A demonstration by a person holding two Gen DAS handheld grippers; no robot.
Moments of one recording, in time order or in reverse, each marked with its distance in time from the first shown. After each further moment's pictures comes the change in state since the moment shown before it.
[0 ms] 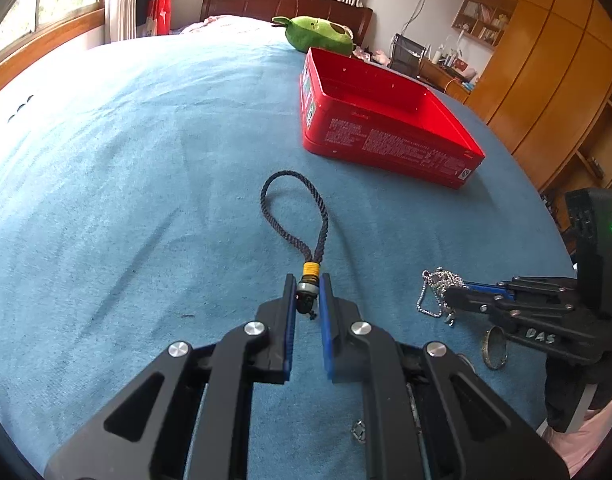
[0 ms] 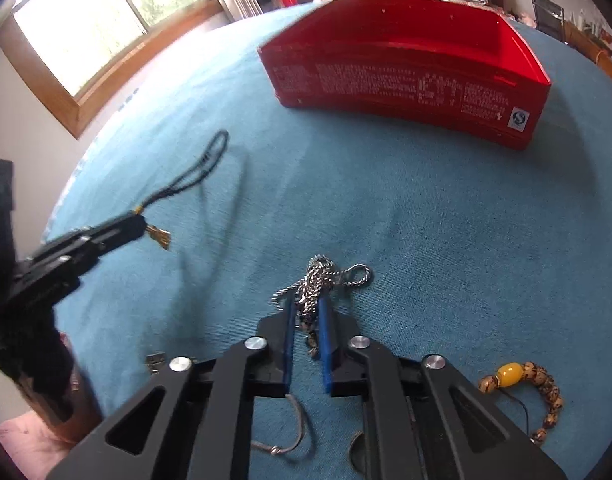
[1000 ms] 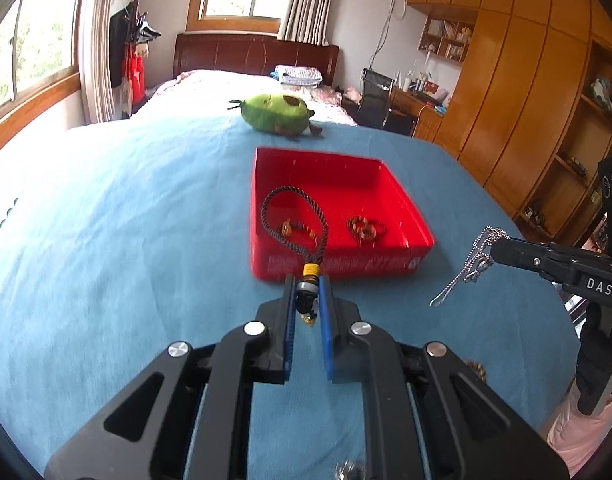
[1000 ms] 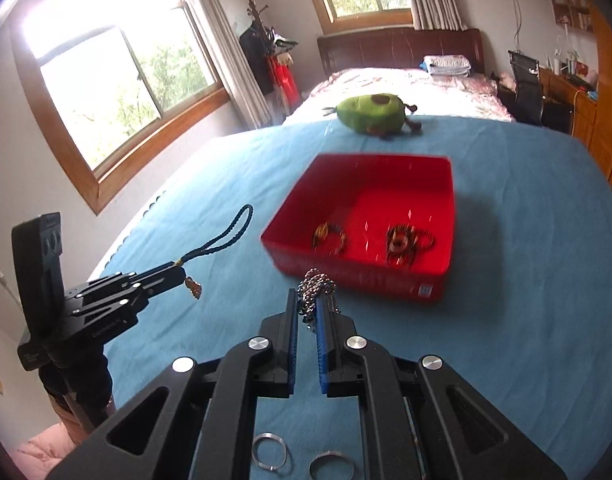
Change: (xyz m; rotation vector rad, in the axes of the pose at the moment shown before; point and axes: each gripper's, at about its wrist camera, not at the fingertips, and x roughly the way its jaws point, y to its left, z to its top) left arm -0.042 -0.071 0.108 0.126 -0.154 -0.021; right arm -0.148 -0.021 0.079 -0.001 -0.307 -0.013
